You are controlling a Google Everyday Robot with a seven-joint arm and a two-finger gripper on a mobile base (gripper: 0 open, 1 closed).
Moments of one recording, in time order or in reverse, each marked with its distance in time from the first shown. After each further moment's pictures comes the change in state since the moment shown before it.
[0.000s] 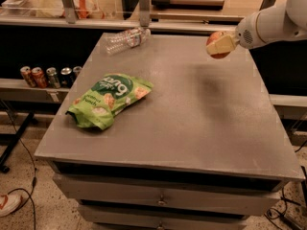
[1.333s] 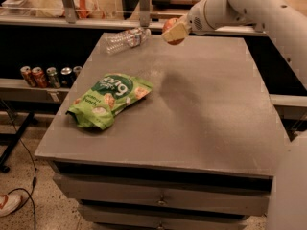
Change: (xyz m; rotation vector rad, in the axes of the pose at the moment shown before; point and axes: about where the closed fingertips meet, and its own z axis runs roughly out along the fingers) arm -0.099 0.063 0.087 -0.126 -0.107 -0.119
